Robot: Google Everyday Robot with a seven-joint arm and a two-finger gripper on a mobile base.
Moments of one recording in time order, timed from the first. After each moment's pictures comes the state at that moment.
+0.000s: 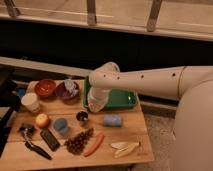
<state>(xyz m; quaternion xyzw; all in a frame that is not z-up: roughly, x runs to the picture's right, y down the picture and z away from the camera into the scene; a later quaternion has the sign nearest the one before) -0.049 0.101 0.752 -0.30 0.15 0.70 0.63</state>
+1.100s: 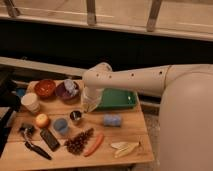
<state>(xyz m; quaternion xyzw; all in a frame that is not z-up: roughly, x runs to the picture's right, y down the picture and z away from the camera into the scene) -0.083 0.098 0.766 -0.32 0.14 0.70 0.62</state>
